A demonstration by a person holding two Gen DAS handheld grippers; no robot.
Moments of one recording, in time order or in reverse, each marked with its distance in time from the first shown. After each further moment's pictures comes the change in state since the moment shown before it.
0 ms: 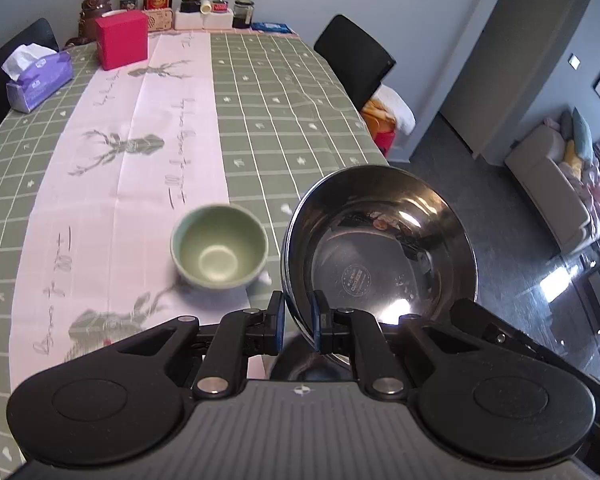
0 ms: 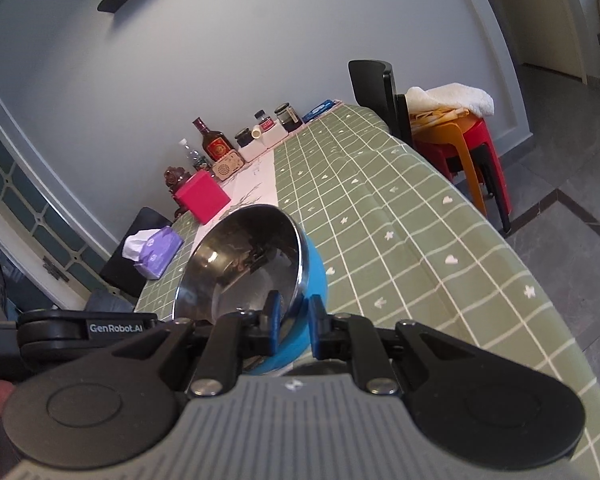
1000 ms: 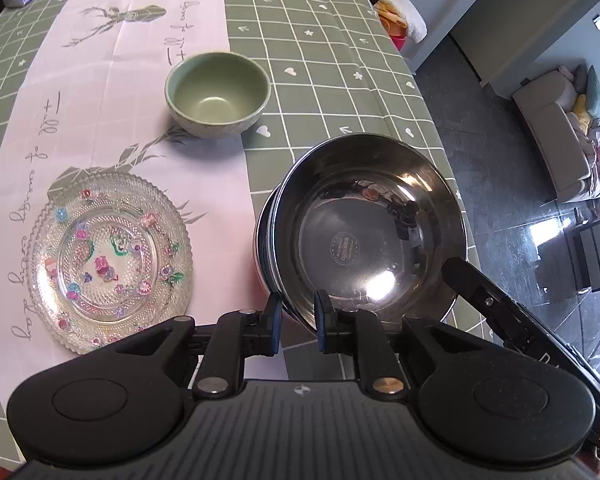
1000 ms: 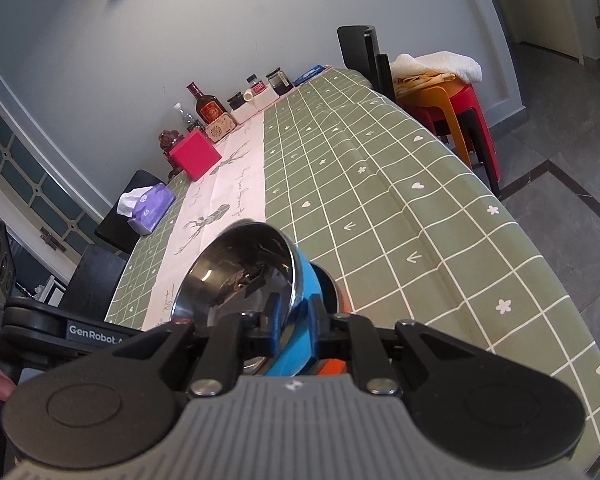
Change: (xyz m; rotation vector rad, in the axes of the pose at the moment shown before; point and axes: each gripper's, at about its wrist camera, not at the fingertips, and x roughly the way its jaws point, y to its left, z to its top) left arm 0.019 0.009 -0.053 -0.084 0.296 -0.031; right arm -0.017 -0.024 -0.046 -0.025 0.097 -0.033
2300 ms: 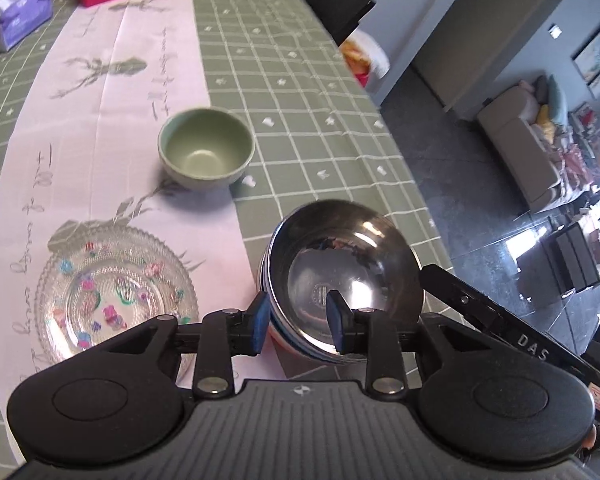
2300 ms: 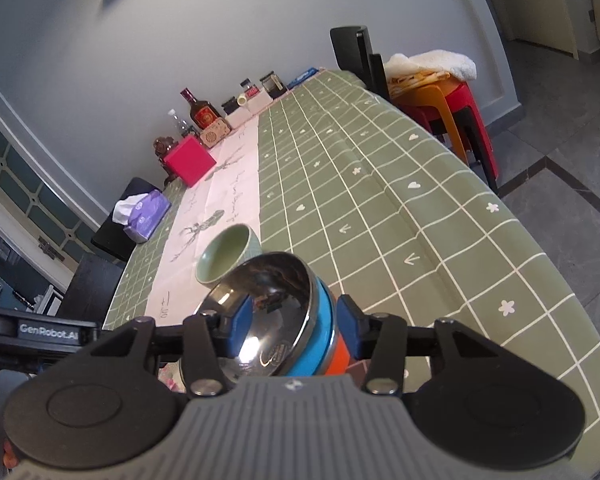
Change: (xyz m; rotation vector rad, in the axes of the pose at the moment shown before) left arm -0.029 0.013 -0.001 0.101 -0.164 -0.084; right arm 0.006 0.002 -0.002 0.014 -0.053 -0.016
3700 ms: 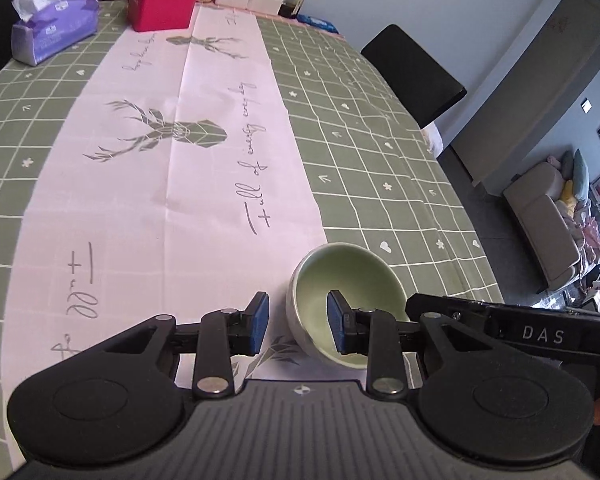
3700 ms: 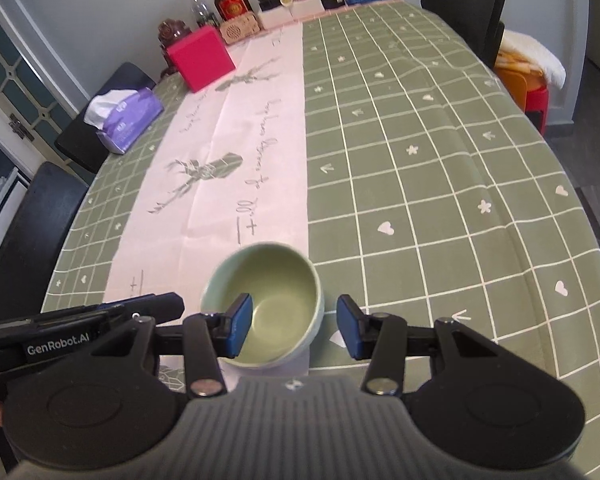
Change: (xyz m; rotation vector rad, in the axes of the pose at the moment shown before) left arm 0.065 0.127 0.093 -0.118 -0.153 0.025; right arm 0.207 0.100 0.083 -0.234 0.374 -0.079
